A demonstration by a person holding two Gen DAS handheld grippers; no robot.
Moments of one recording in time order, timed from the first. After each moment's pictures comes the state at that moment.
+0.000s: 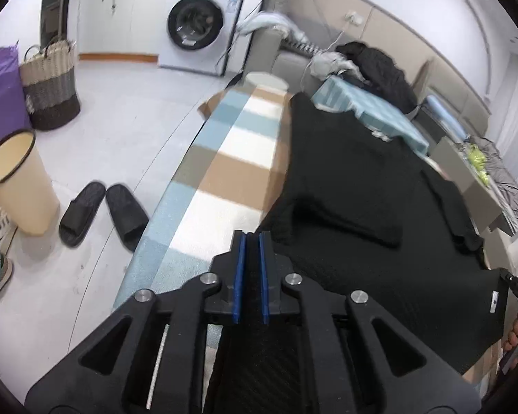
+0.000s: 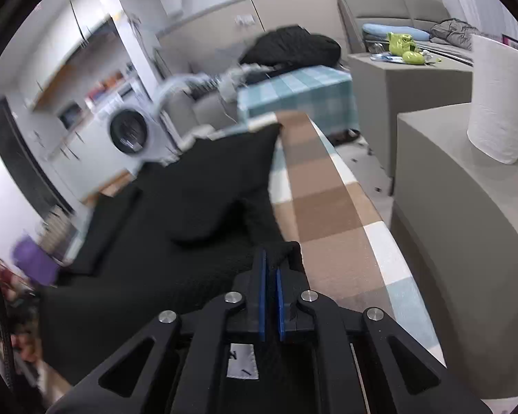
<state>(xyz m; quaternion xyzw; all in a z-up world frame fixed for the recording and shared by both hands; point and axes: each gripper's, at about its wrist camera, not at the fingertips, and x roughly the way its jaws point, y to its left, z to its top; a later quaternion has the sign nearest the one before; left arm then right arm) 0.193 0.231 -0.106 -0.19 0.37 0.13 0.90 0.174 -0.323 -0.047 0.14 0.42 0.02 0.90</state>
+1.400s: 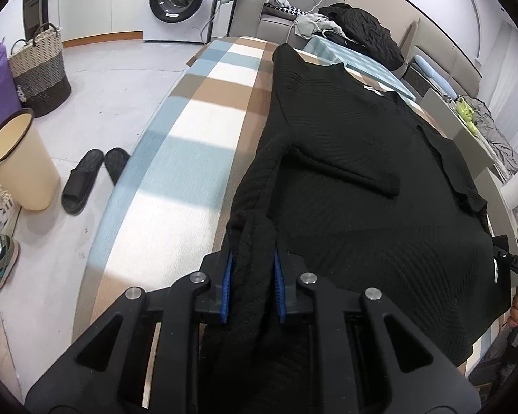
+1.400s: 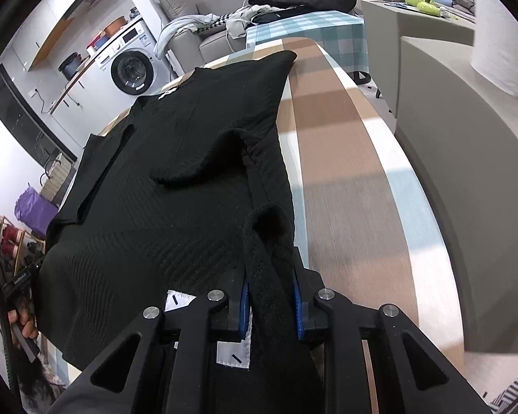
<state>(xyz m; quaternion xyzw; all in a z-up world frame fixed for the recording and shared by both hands) 0.114 0.190 -0.133 -0.17 0.43 0.08 0.88 0.124 -0.329 -0.078 0.13 0.51 0.09 0.84</state>
